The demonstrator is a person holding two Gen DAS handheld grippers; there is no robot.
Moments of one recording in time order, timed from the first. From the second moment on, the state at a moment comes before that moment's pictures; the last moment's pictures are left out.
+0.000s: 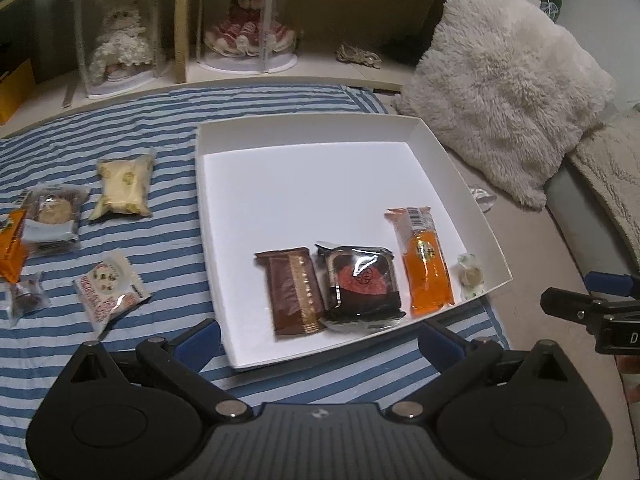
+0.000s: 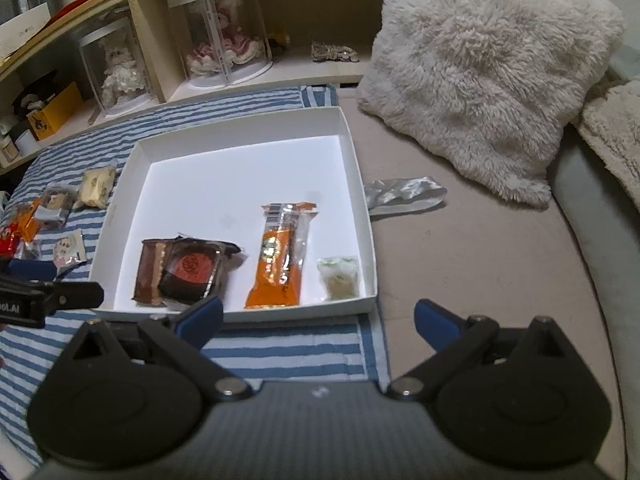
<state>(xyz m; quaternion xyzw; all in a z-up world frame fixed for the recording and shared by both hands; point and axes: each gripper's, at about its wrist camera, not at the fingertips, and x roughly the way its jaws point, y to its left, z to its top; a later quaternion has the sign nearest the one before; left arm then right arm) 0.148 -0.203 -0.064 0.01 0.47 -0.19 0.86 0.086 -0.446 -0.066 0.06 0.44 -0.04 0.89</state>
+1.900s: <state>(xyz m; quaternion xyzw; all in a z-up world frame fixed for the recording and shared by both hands) 0.222 0.054 -0.106 -0.10 0.45 -0.03 0.89 0.200 -0.160 -0.120 -0.02 0.36 0.19 0.91</state>
